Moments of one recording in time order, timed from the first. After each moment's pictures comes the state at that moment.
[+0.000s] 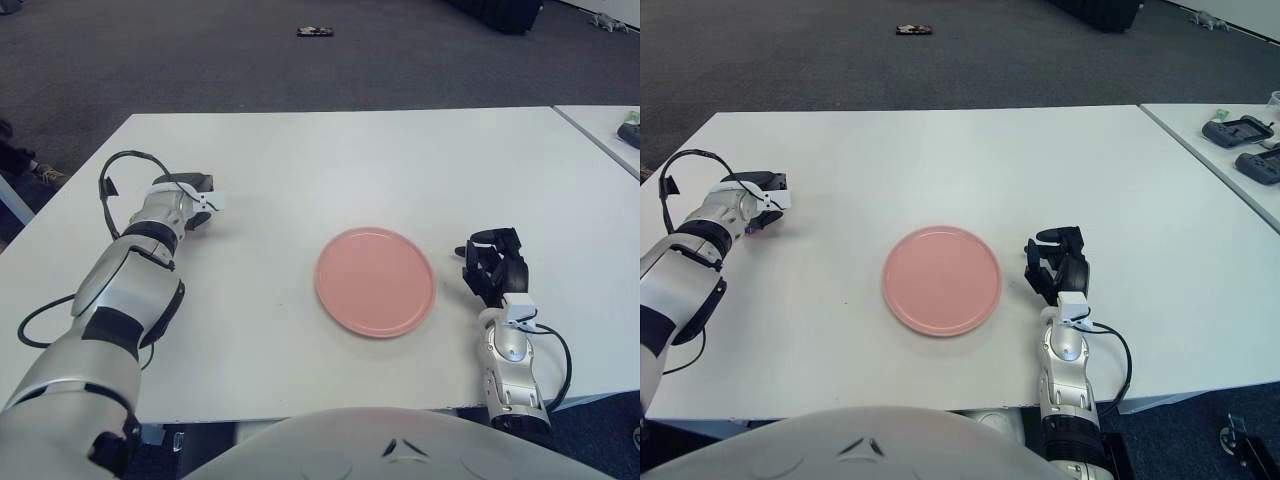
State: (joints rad) left arm -0.87 0.49 -0.51 1.38 0.73 -0.06 0.06; right arm 0.17 -0.01 -0.16 0.14 -0.07 -0.37 -0.21
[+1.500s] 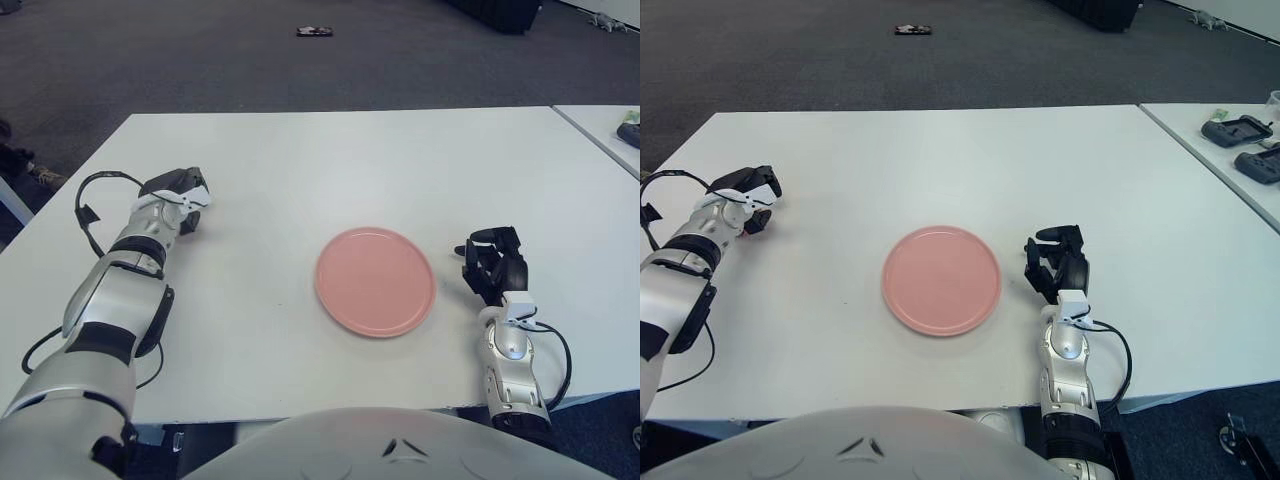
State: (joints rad) left arm -0.81 0.51 -0.31 1.36 0.55 -0.18 0.19; right arm 0.16 -0.01 -0.16 0.15 -0.07 -0.36 -0.21
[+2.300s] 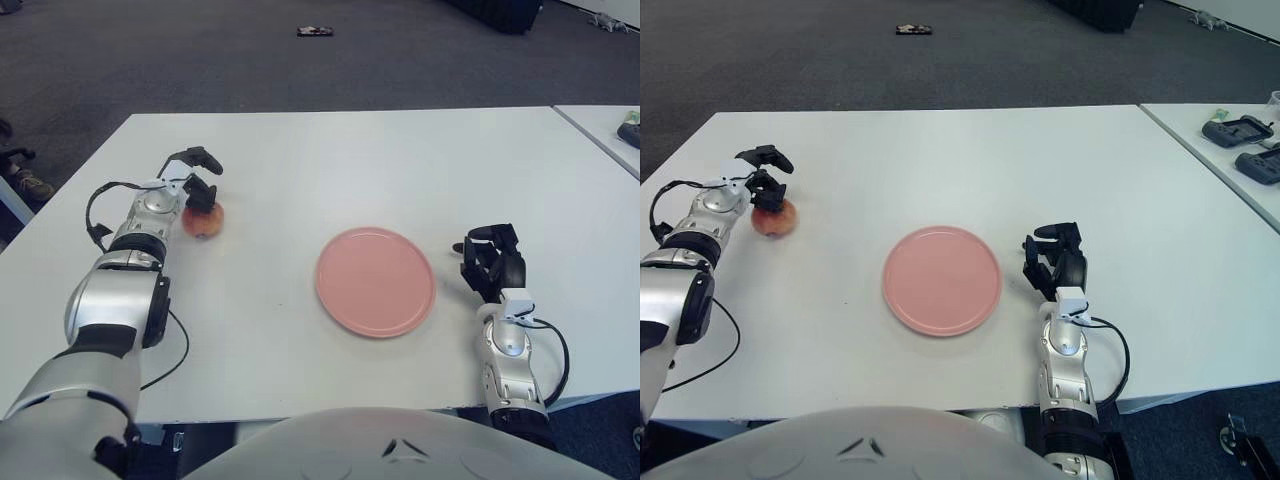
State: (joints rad) left arm -0.81 0.48 0.01 1.32 0.18 -0.33 -0.09; right arm 0.14 -0.01 -0.16 0.17 -0.07 -0.38 -0.21
